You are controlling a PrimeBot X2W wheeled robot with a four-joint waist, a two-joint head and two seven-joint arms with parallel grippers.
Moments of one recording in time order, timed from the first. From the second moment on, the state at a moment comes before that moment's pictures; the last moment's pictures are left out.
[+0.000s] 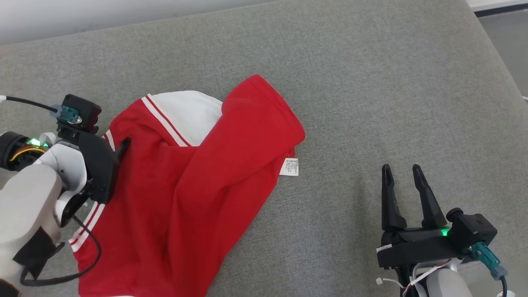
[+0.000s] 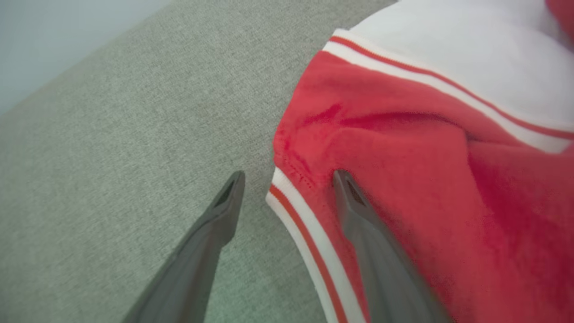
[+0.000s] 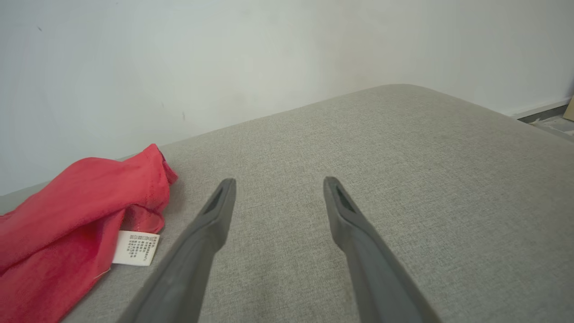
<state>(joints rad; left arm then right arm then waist) -0.93 0.59 -0.81 0.65 -0.73 -0.13 0.32 -0.15 -0.05 -0.05 0.15 0.24 0.13 -0.26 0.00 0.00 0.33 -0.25</state>
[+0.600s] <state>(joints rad) -1.12 0.59 -0.88 0.79 -0.70 -0.11 0.01 -0.15 -0.05 -0.07 0.15 0.22 0.13 -0.26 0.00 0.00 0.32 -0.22</state>
